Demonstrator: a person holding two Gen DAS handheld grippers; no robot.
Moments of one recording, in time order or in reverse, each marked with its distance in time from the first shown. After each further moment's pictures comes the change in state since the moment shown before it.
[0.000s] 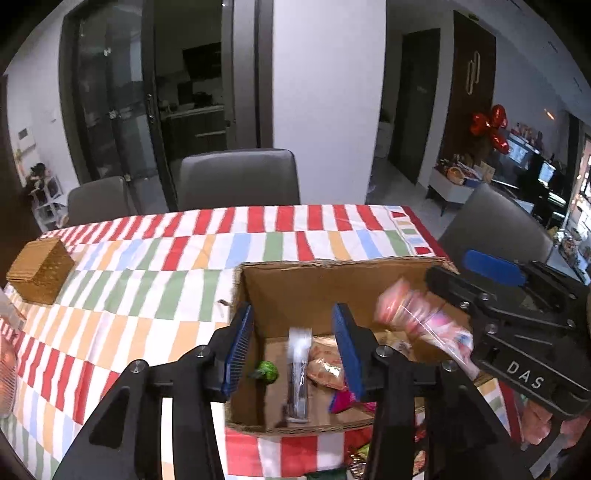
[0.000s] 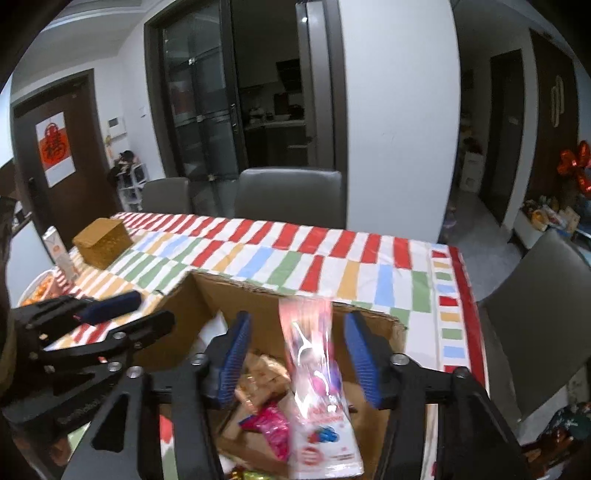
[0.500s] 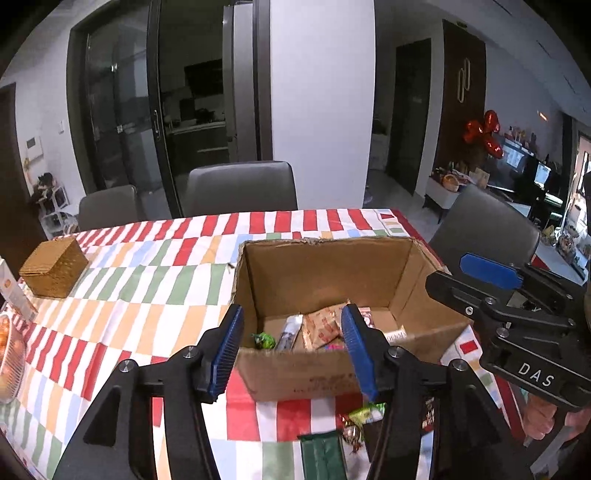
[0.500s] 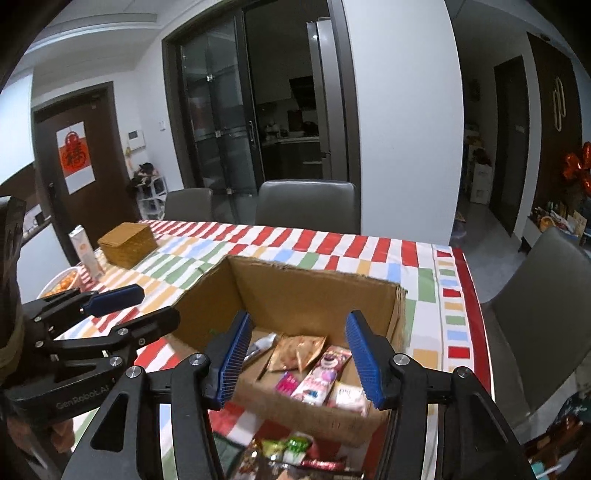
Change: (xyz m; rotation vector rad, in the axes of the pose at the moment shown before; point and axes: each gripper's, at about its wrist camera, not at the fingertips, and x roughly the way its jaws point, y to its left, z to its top) left arm -0.061 -0.013 -0.043 0.018 -0.067 0.004; right arm -0.058 0.006 -0.037 0.000 -0.064 0.088
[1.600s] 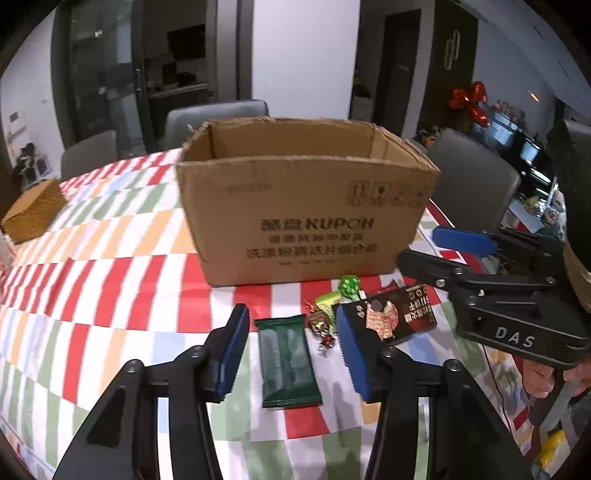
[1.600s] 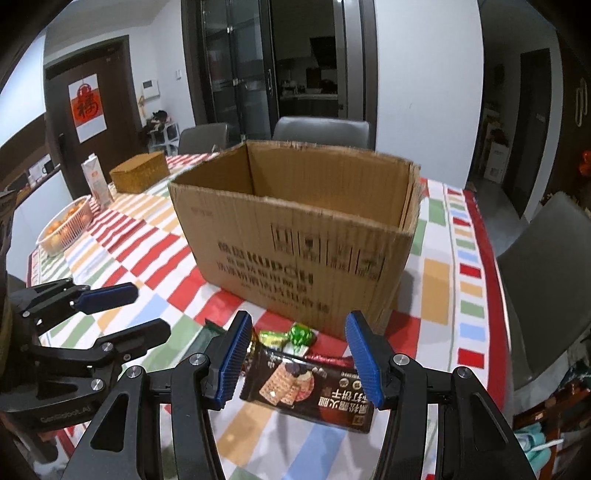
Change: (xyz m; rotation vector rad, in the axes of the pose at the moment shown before) left arm 0.006 -0.029 -0.116 0.002 0.158 -0.091; right arm 0.001 0.002 -0.100 -0.080 0.187 0.031
